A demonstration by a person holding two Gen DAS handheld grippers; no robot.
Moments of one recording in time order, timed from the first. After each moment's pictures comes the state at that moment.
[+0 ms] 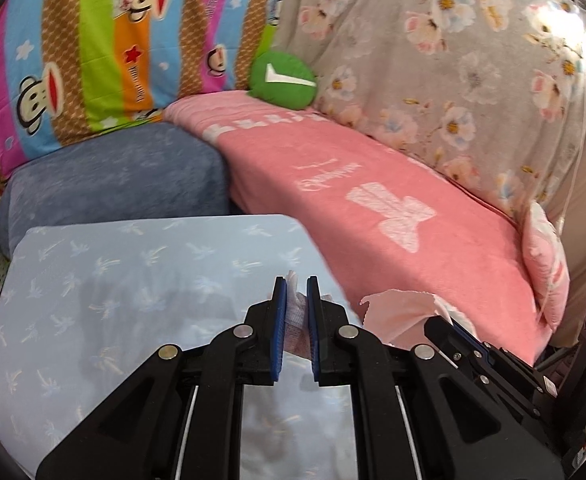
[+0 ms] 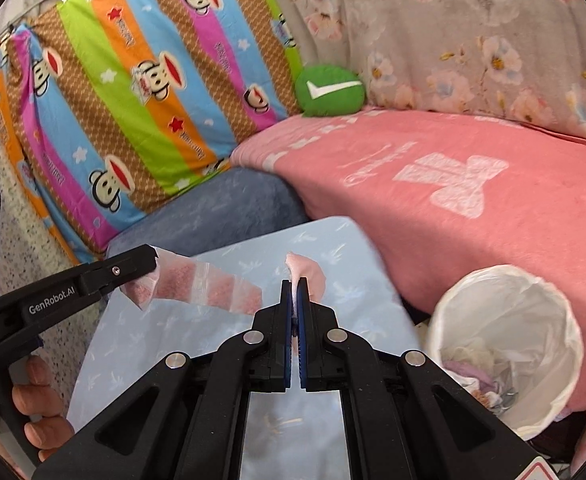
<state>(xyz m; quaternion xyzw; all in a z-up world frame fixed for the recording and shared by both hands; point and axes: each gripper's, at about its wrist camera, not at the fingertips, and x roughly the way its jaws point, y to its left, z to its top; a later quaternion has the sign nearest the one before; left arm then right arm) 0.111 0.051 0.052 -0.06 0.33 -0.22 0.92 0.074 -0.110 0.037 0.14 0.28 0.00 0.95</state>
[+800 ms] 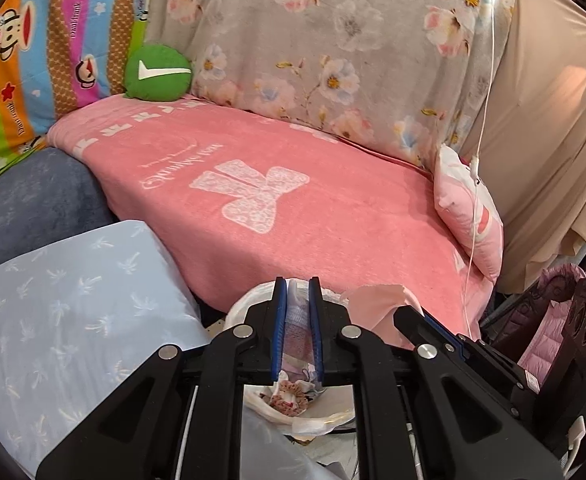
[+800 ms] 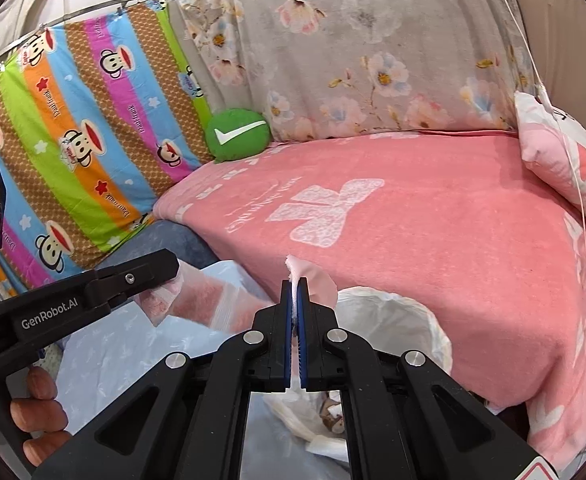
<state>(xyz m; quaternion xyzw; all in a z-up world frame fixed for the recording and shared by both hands) 0.071 -0.111 0.063 0.00 0.34 -0.36 0.87 -0.002 -0.267 0.045 0.18 0.24 -0.12 0.95</state>
